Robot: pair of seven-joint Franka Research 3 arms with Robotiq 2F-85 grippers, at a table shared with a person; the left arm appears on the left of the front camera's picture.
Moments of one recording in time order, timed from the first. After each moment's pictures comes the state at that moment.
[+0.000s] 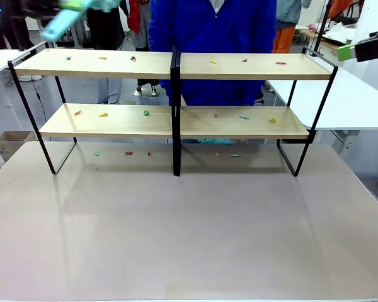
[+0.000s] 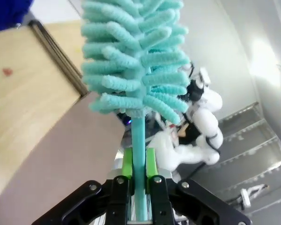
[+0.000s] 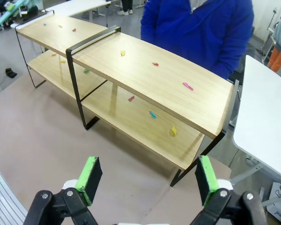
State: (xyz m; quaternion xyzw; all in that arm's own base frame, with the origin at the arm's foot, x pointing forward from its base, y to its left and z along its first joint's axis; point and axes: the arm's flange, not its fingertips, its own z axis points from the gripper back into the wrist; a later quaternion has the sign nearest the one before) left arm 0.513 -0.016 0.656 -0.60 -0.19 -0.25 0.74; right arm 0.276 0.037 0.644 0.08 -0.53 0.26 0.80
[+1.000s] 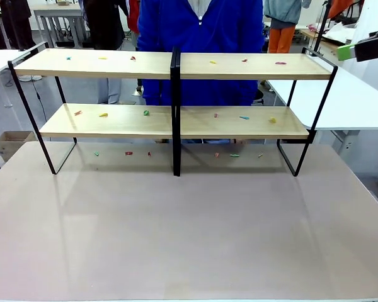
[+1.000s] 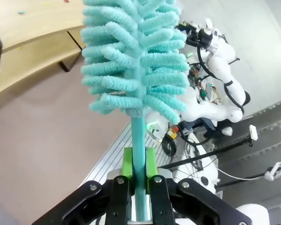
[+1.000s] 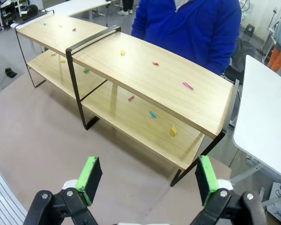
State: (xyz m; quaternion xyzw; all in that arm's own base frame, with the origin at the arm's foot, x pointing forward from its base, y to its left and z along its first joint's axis) left arm 0.280 0.197 0.727 -0.48 -0.24 -0.26 0.80; right arm 0.276 0.037 0.644 0.08 -0.53 0.26 0.80
